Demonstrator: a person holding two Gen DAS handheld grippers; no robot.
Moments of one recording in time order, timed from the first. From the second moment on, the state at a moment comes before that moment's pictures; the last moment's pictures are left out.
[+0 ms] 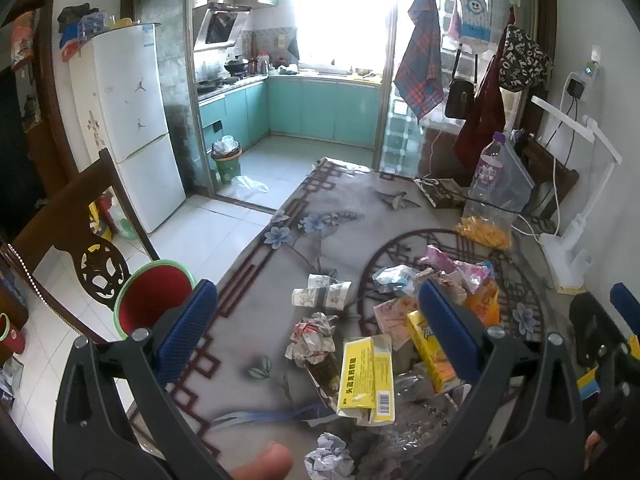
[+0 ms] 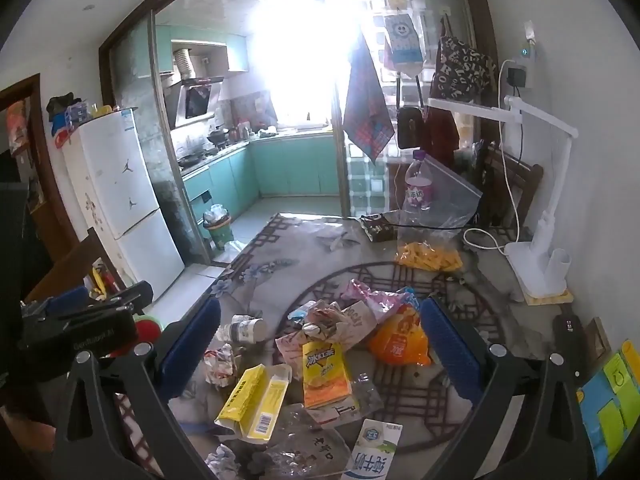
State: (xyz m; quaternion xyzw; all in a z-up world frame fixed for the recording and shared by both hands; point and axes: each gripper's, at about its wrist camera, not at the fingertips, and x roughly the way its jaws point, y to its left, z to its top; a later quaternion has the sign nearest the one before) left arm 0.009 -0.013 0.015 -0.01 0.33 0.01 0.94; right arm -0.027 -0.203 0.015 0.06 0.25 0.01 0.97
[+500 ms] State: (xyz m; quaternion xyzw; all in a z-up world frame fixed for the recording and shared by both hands) left arm 0.014 0.005 0.006 -0.02 0.34 0.02 0.94; right arm -0.018 -0.187 0.009 0.05 0.27 0.02 0.96
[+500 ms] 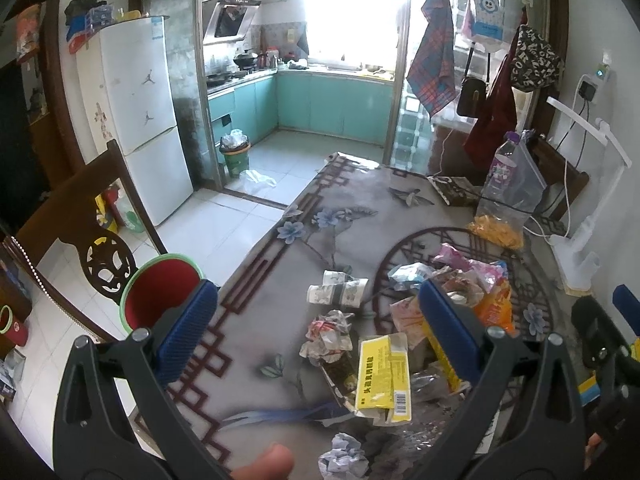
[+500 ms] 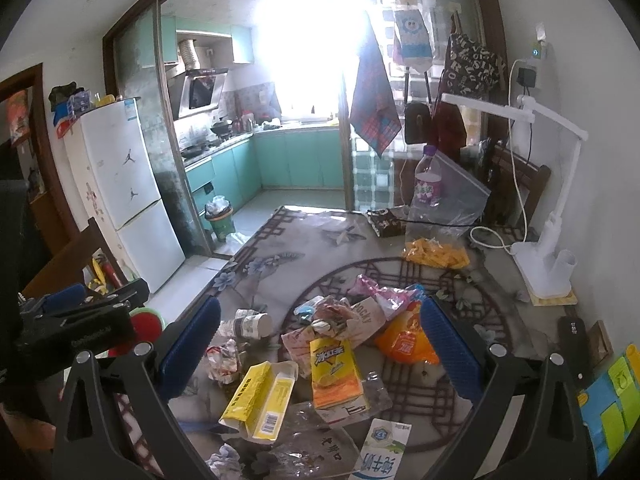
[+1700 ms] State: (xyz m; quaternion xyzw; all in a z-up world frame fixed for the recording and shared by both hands) left arm 0.009 0.048 -0.009 -0.04 0.36 0.08 0.93; right arm -0.010 -0.164 -0.004 0.05 0.30 0.04 0.95
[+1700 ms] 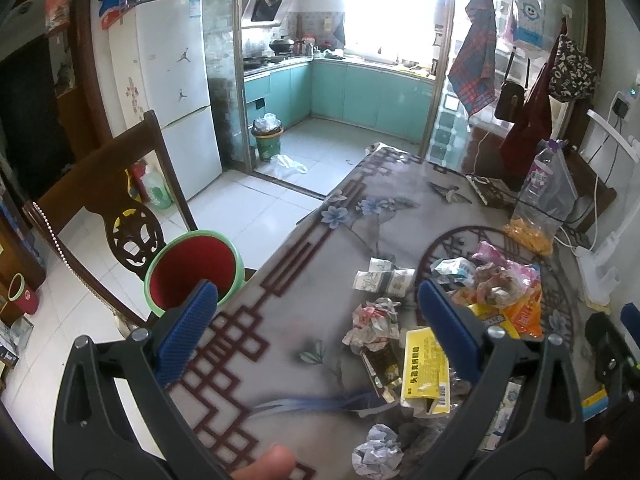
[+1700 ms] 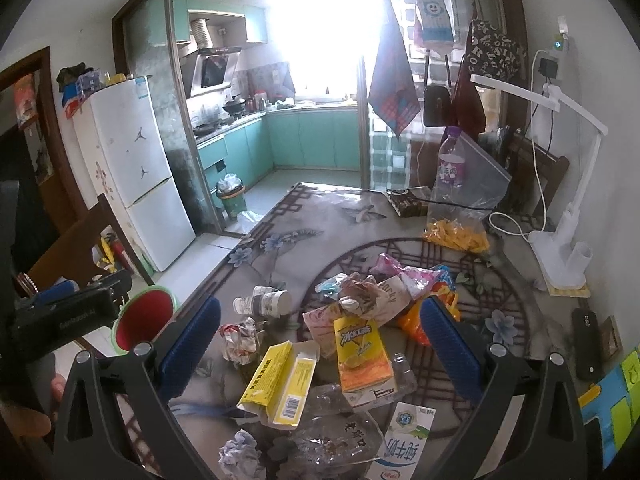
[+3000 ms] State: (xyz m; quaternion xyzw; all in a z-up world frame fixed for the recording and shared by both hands) left arm -0.001 0.010 -0.056 0.02 0.41 -0.06 0.91; right arm -0.023 -0.215 -0.012 0.04 0.30 0.00 0.95
